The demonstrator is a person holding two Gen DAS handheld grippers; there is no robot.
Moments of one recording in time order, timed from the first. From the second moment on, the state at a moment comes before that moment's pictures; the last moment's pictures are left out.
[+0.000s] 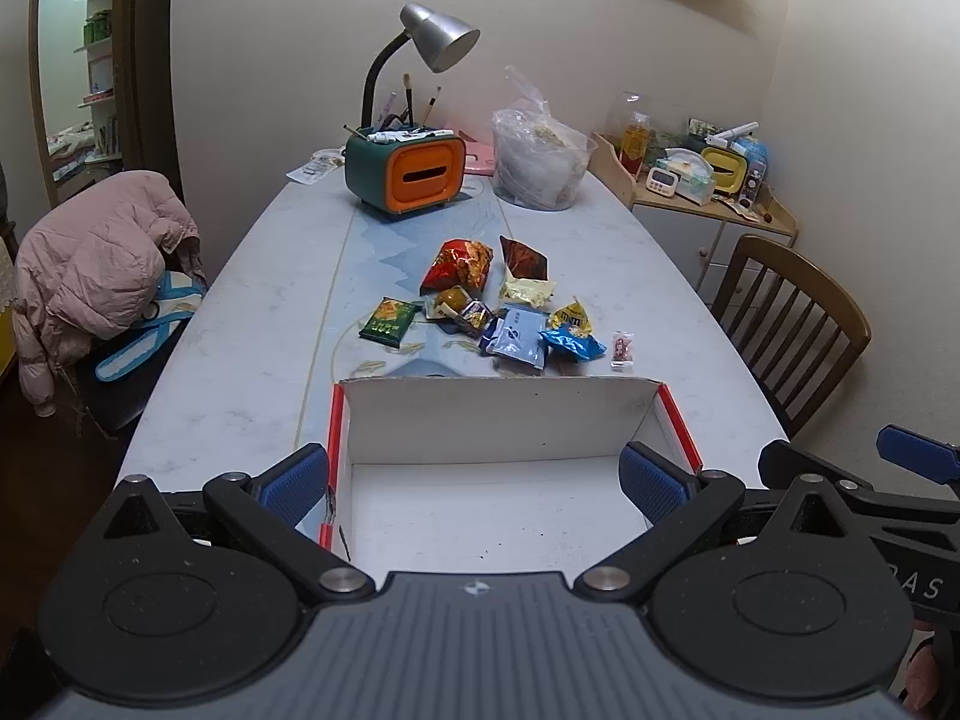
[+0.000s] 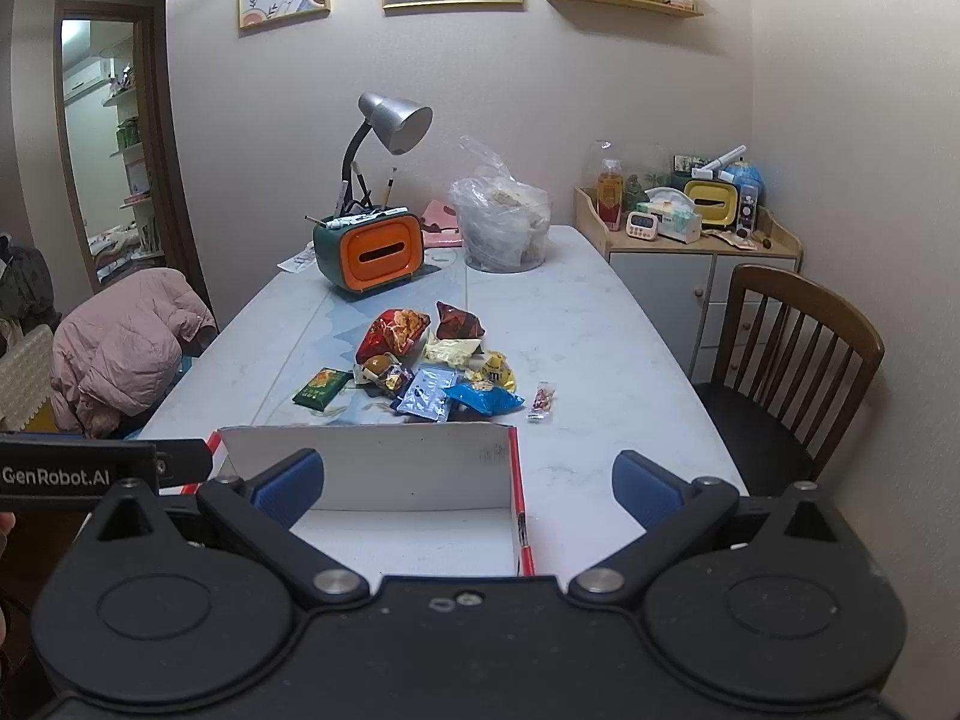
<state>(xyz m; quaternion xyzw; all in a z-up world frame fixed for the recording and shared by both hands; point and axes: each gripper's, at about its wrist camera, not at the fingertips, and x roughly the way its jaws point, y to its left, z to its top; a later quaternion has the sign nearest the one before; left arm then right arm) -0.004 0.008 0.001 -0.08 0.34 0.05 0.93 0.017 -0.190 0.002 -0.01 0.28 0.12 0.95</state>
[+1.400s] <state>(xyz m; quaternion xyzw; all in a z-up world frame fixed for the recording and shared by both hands) -0.007 0.005 0.008 -0.08 0.35 0.07 0.93 0.015 -0.187 0.004 -0.01 0.28 0.13 0.95</state>
